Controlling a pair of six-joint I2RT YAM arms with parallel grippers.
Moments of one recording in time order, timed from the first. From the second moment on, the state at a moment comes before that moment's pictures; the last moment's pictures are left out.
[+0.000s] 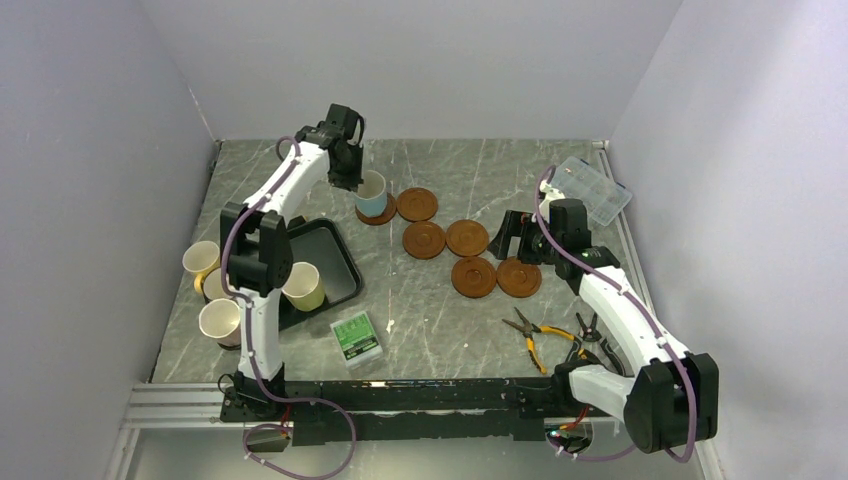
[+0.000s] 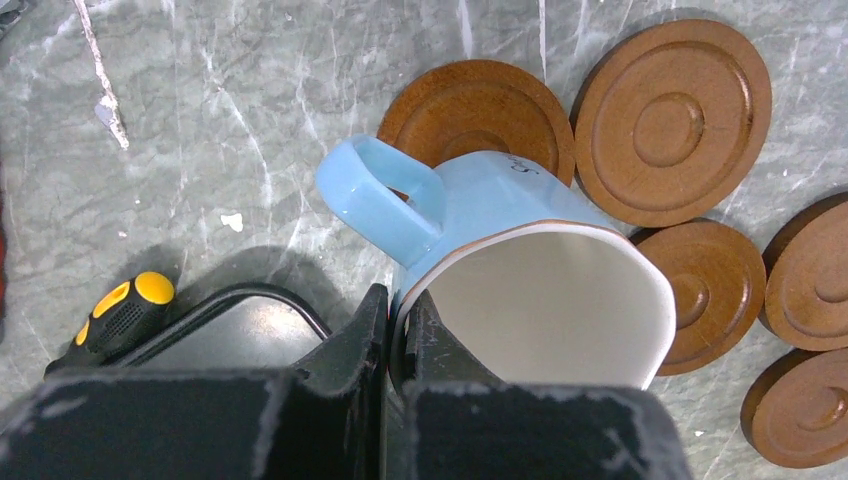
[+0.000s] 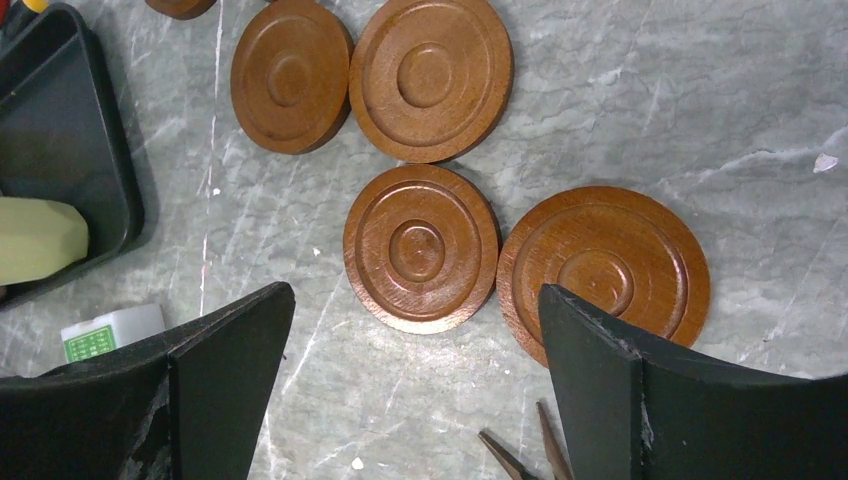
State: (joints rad) left arm -0.30 2.09 1.95 -0.85 -0.04 -0.22; right arm 0.19 1.11 0.76 -0.35 -0.25 0.34
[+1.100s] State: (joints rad) left arm -0.31 2.20 2.05 -0.86 -0.05 -0.22; right arm 0.17 1.13 0.76 -0.34 -0.27 0.33
